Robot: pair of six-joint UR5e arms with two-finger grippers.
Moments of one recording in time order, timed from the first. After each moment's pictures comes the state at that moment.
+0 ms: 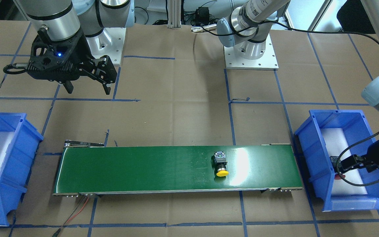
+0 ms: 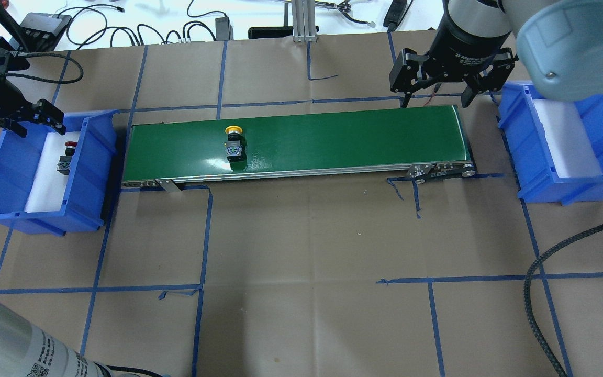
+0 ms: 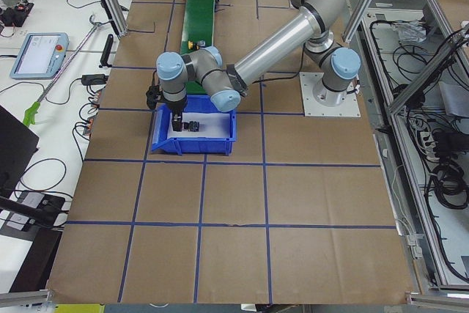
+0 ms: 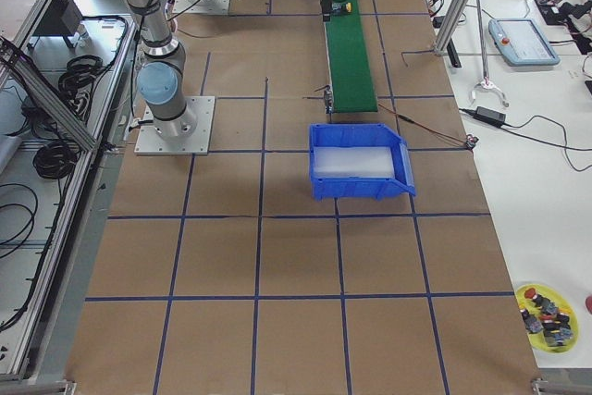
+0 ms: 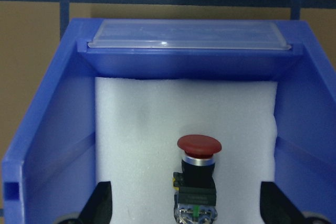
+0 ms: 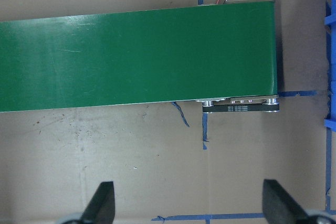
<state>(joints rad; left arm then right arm) -1.04 -2.09 -1.52 -1.05 1.55 0.50 1.64 -1.54 1.54 -1.67 -1.55 0.11</state>
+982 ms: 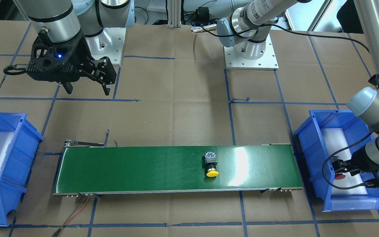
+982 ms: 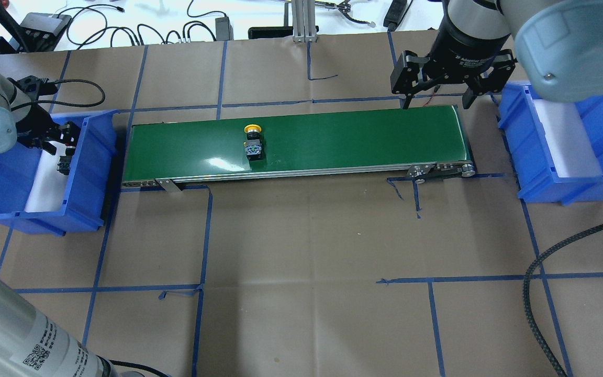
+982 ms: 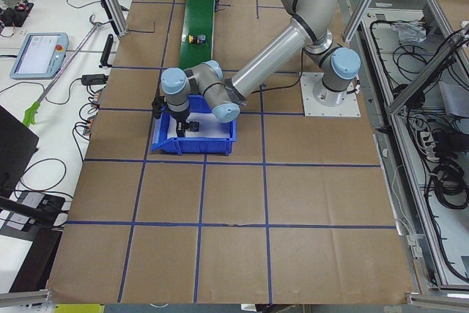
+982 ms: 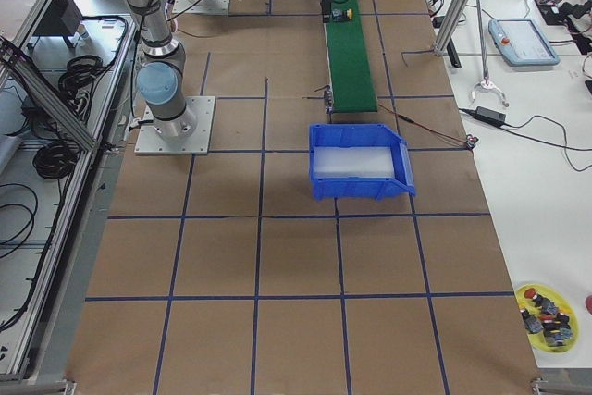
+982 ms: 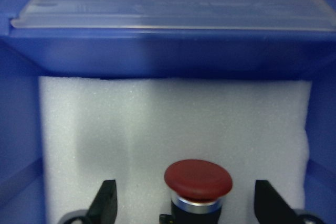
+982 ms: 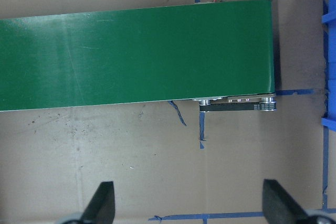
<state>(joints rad) -1.04 -2.14 -1.58 -0.97 1.53 0.51 1.64 -1.54 1.55 -1.67 -1.56 0.11</state>
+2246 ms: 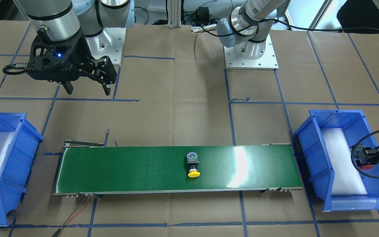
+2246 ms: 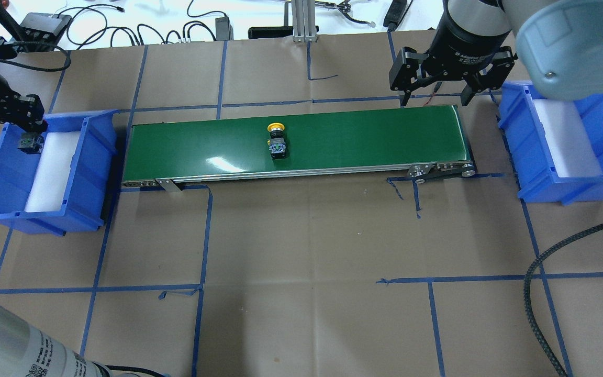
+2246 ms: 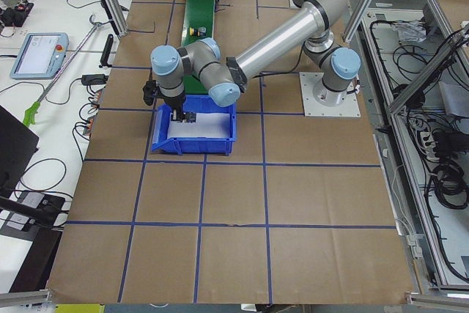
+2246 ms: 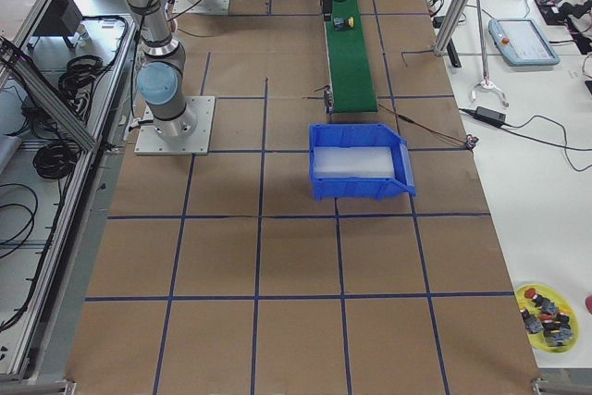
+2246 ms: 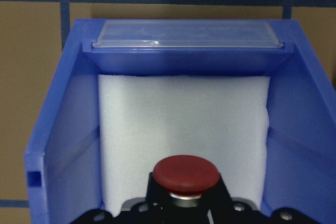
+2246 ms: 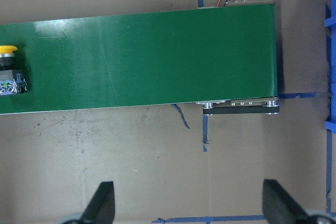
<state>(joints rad) -1.03 -2.03 -1.40 -1.27 1.55 0.53 1.64 -1.54 1.54 -1.67 -1.55 0.11</state>
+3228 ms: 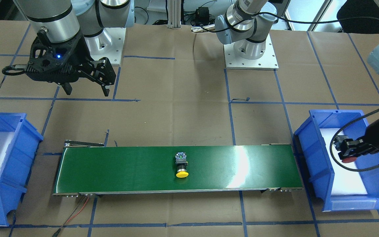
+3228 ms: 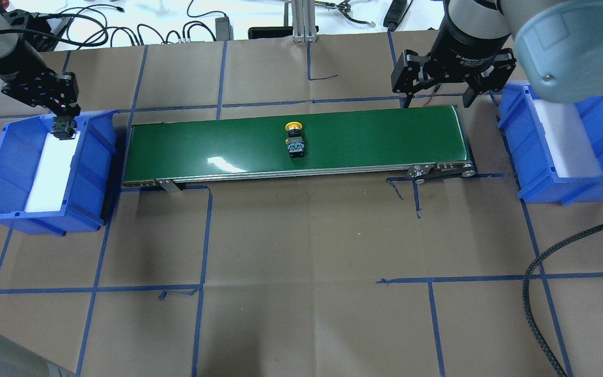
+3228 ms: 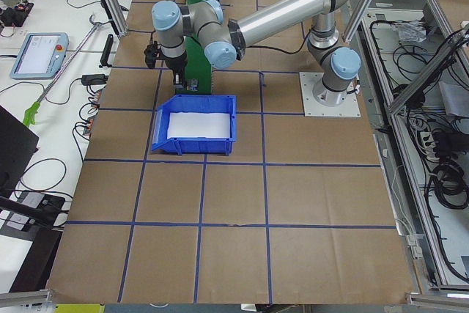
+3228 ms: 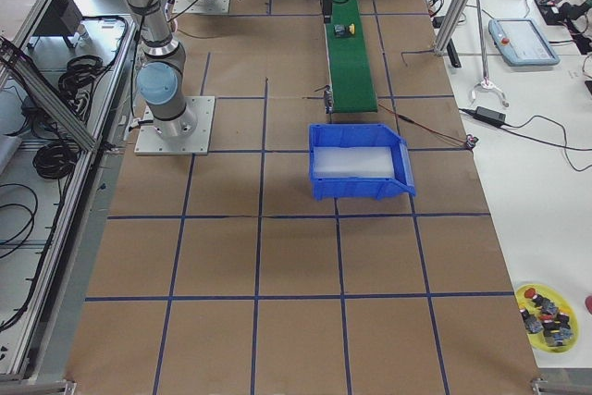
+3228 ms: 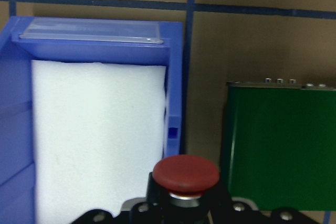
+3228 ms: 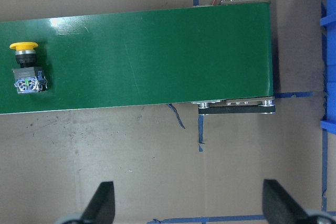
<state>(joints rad) -1.22 -1.93 -1.44 -1.34 1.56 0.28 1.64 -1.53 1.55 -1.68 -1.57 0.11</state>
